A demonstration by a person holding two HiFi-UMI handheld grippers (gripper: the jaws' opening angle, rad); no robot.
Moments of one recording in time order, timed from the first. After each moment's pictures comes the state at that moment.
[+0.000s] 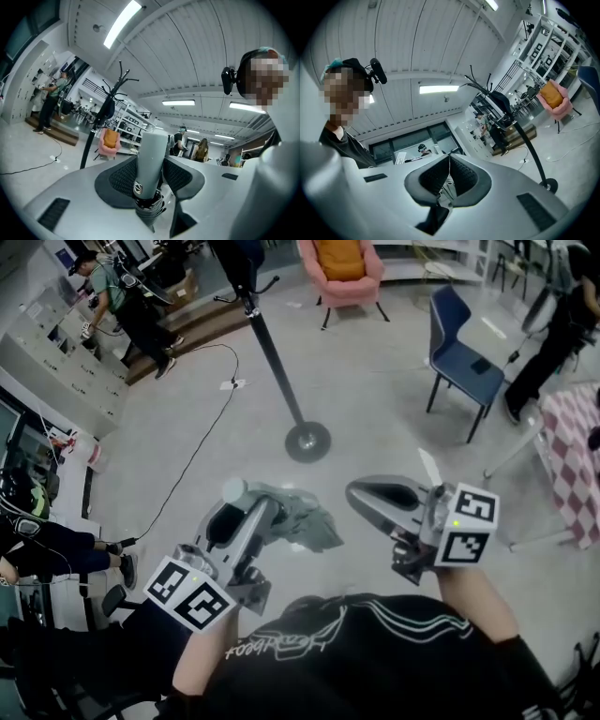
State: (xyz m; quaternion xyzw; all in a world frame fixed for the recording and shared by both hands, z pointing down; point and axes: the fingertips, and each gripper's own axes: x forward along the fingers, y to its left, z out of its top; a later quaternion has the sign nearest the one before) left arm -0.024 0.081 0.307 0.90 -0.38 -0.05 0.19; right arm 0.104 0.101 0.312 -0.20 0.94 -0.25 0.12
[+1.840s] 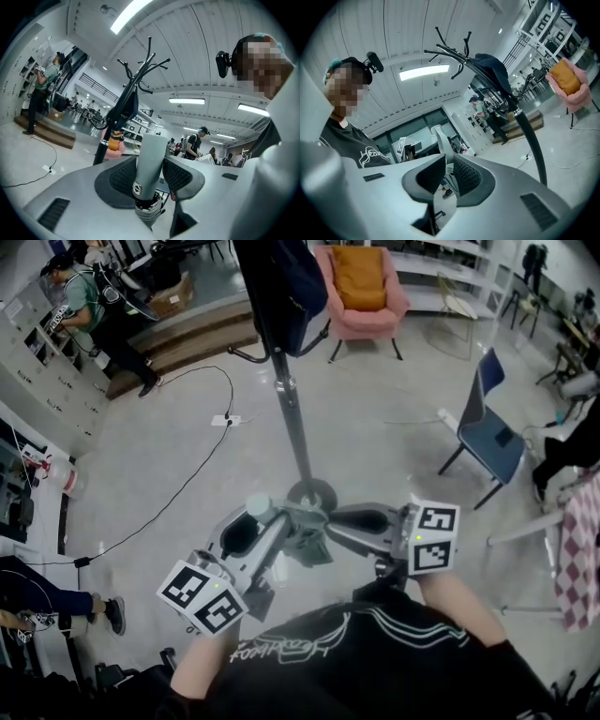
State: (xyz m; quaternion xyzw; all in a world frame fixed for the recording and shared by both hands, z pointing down) left arm -0.086 -0.266 0.346 0.91 -0.36 -0.03 0.20; right arm -0.009 -0.240 0.381 -0.13 0.95 -0.28 0.03
